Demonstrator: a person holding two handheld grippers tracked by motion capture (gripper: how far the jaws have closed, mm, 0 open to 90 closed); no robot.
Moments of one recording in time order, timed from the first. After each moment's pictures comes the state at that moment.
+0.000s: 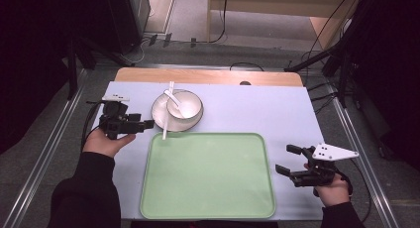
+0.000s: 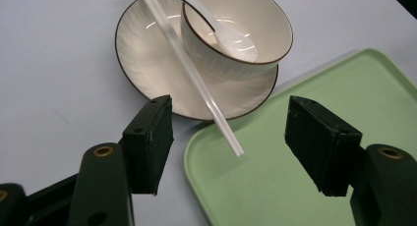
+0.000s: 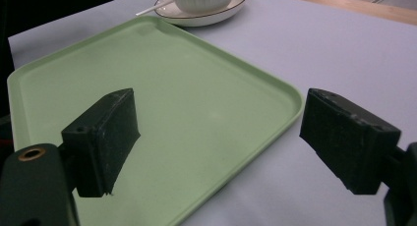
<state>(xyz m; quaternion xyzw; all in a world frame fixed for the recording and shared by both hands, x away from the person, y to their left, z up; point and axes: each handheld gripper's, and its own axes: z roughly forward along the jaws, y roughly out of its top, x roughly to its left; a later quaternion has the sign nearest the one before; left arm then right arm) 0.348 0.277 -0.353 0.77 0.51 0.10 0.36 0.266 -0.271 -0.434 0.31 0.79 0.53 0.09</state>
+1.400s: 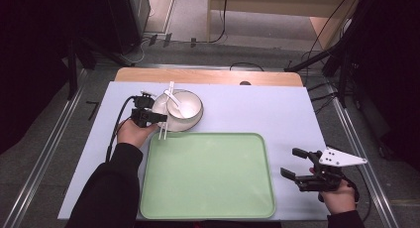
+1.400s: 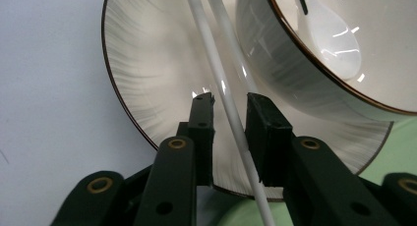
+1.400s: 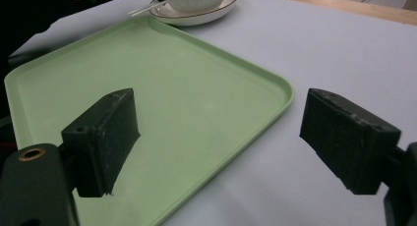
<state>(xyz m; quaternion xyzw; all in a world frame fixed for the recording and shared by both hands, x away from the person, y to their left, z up) 0.421 0.242 -0.426 0.76 0.58 0.08 0.28 0.251 -0.281 -0.433 0.32 0.78 0.52 0.11</state>
